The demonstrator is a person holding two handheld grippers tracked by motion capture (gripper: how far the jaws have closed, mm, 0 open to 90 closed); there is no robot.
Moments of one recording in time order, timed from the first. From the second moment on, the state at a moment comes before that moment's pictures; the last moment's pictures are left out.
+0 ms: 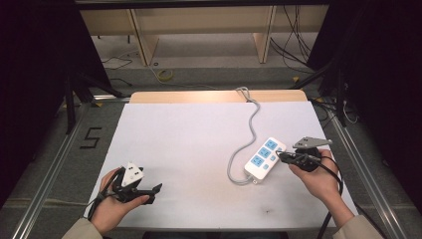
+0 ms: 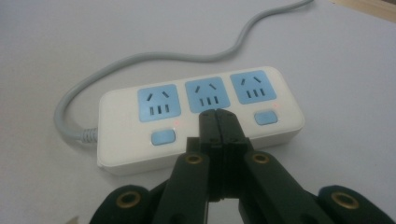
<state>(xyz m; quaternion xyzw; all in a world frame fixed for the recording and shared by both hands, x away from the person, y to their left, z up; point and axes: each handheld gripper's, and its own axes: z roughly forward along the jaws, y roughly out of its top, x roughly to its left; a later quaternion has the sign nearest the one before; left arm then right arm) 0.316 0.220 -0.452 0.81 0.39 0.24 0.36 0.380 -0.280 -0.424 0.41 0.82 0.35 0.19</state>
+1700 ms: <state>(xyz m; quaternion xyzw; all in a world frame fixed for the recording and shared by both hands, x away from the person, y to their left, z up) 0.317 0.219 -0.453 0.82 0.39 0.24 0.35 0.406 -0.268 -0.419 0.42 0.83 0.33 0.17</state>
